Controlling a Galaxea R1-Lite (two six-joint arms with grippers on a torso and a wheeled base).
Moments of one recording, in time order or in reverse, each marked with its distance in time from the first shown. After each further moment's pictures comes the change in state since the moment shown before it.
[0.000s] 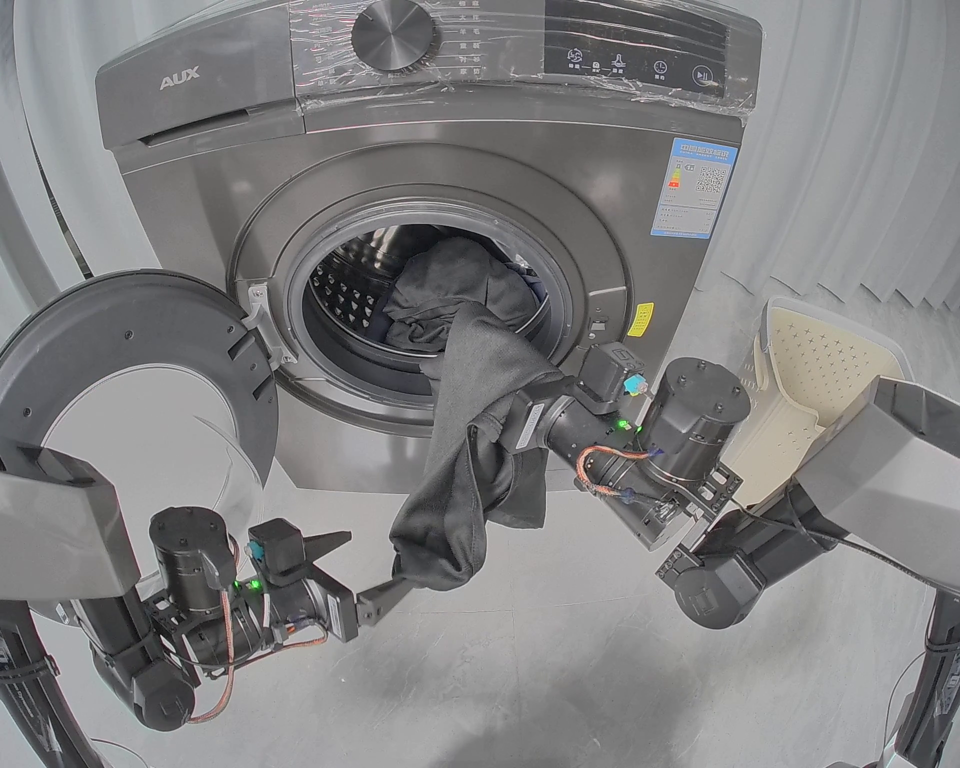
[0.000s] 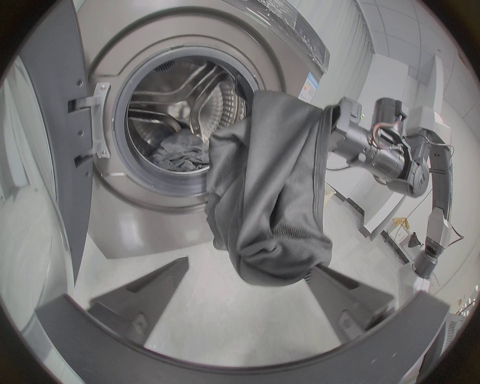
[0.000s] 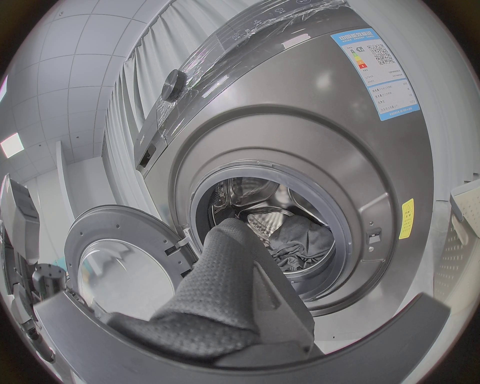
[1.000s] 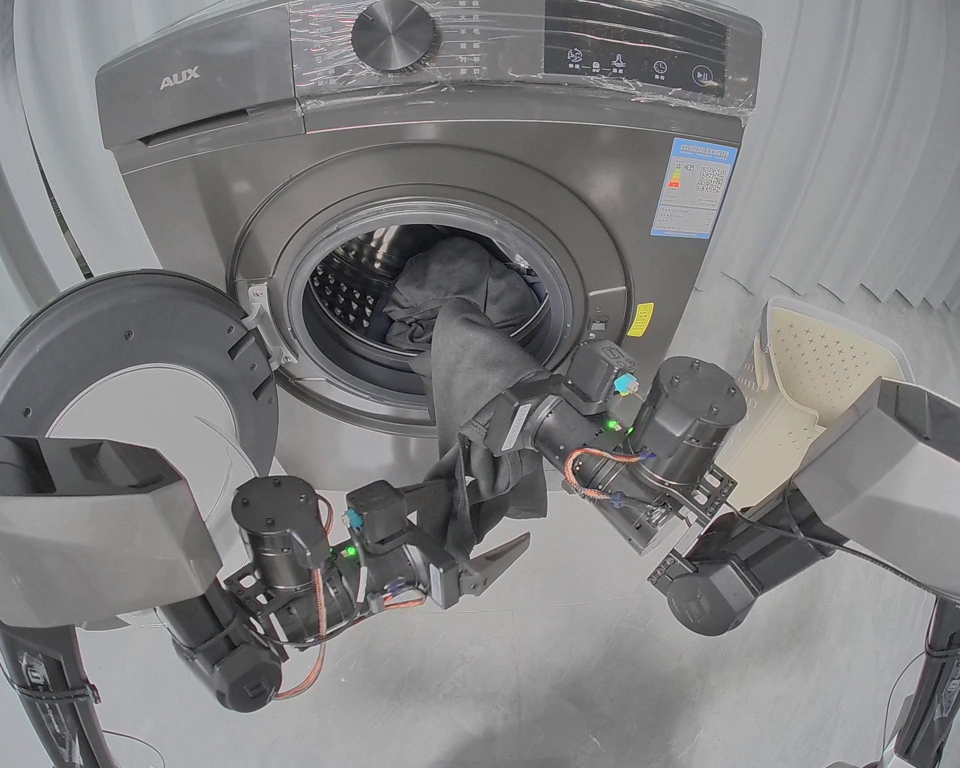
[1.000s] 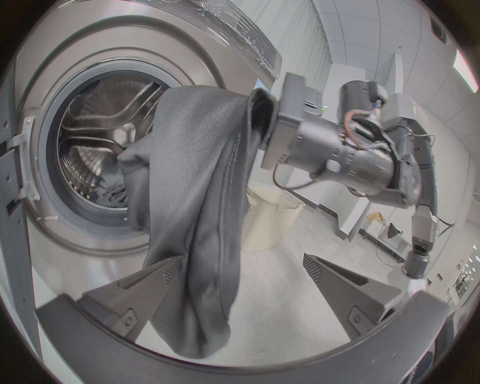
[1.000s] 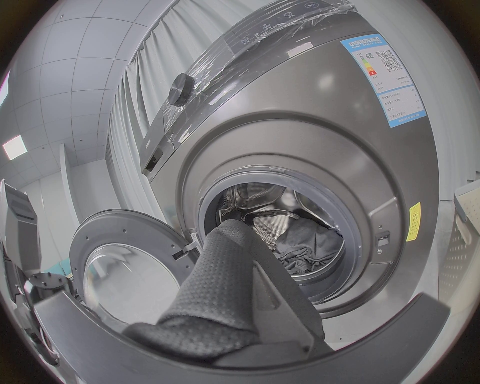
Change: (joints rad) left arm -0.166 0.102 -0.293 0.001 -0.031 0.044; right arm 0.029 -0.004 -0.015 0.001 -0.001 0.000
